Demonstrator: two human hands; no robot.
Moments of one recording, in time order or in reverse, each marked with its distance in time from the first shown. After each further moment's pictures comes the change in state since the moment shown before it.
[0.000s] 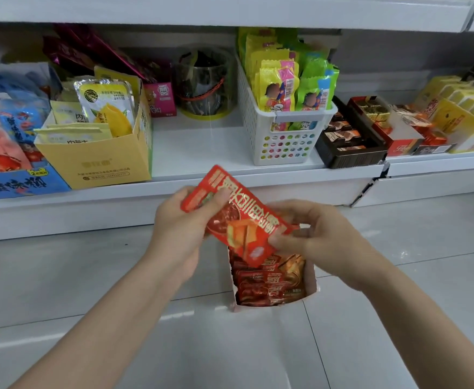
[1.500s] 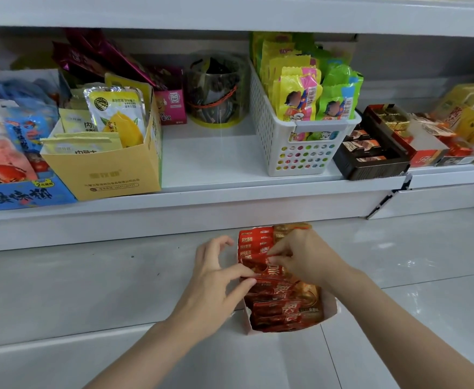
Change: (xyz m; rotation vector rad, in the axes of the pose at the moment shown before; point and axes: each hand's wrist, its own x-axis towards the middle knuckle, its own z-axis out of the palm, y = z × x) left_hand 0.003 -0.094 -0.051 1.060 -0.396 0.444; right_hand 0.072 0.062 0.022 -0.826 -0.106 0.030
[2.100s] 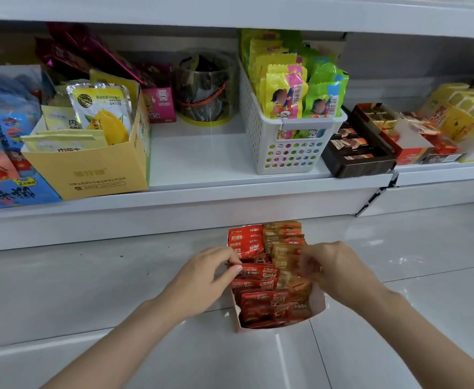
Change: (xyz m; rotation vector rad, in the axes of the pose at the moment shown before) left_hand 0.022 -0.005 -0.007 -0.065 -0.154 -0.051; right_hand -0.045 0.054 -0.007 -0.186 0.077 0.116
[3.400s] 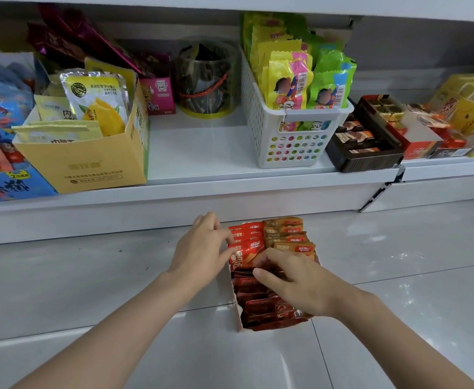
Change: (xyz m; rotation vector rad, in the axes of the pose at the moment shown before) left_hand 0.033 0.002 -0.003 0.418 0.165 -0.064; right_hand 0.000 -0.050 0.016 0.408 -0.193 -0.206
